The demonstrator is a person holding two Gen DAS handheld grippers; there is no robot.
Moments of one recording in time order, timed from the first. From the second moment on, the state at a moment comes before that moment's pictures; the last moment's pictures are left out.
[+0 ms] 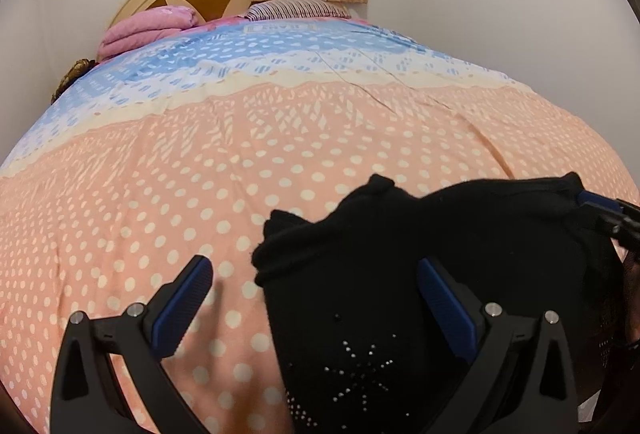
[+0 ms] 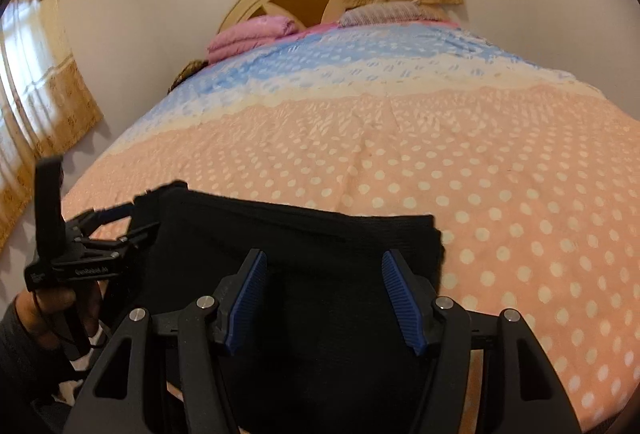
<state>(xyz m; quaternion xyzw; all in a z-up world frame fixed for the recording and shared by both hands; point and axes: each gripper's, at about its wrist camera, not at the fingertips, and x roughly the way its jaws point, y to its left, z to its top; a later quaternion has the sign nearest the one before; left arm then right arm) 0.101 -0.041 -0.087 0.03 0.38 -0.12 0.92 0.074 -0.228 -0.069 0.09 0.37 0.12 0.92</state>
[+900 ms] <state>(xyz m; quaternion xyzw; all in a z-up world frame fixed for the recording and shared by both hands) 0.047 -0.092 -0.095 0.08 0.39 -0.18 0.90 0.048 -0.268 -0.087 0.18 0.41 0.12 0.89</state>
